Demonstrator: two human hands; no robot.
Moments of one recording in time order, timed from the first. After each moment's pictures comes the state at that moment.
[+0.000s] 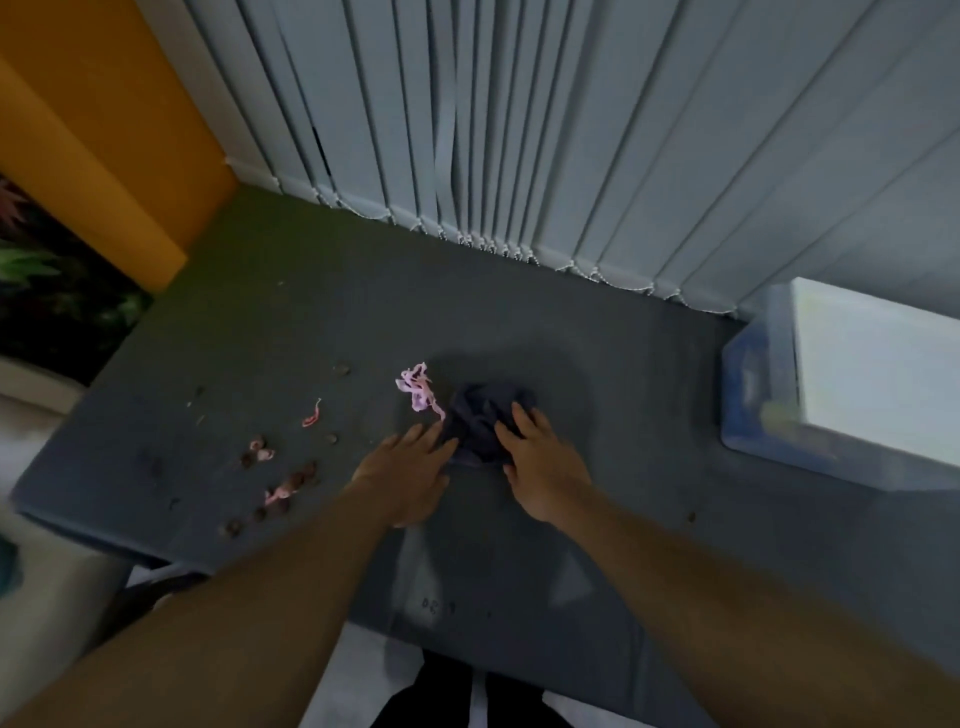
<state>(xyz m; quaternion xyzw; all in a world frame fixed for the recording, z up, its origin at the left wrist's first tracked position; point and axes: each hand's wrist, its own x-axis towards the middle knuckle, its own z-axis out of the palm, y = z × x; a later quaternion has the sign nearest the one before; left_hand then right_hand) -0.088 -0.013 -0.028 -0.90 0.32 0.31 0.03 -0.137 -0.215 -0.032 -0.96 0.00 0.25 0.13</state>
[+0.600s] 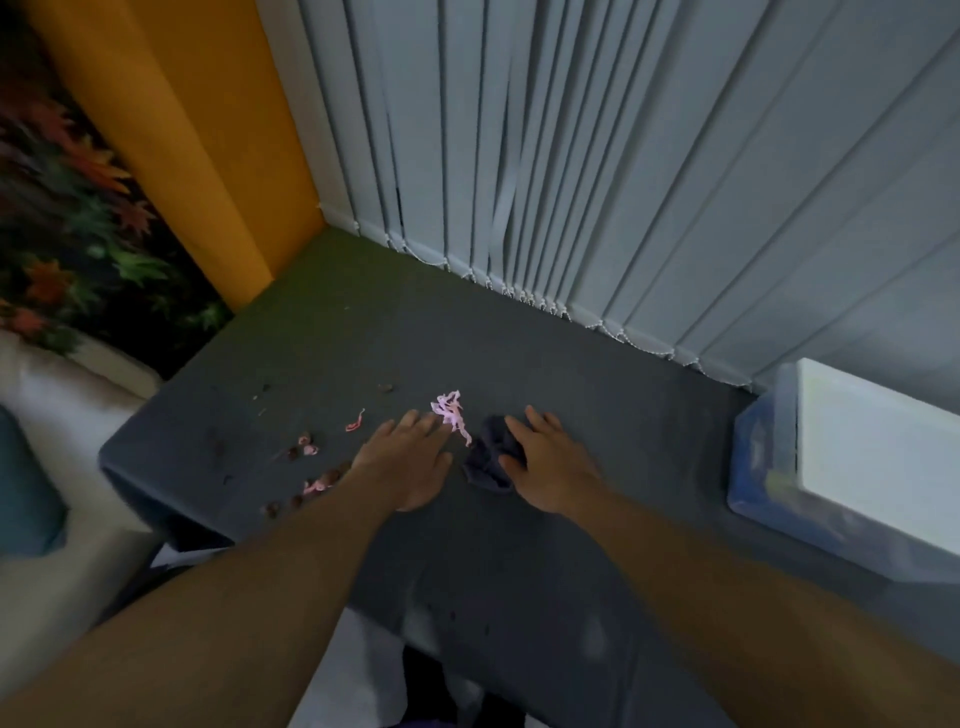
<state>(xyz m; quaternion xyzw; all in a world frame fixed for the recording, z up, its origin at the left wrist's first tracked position) -0.093 0.004 0.040 -0.95 0.20 0.24 0.00 -0.109 -0.211 0.018 -0.97 -0.03 0.21 0.15</state>
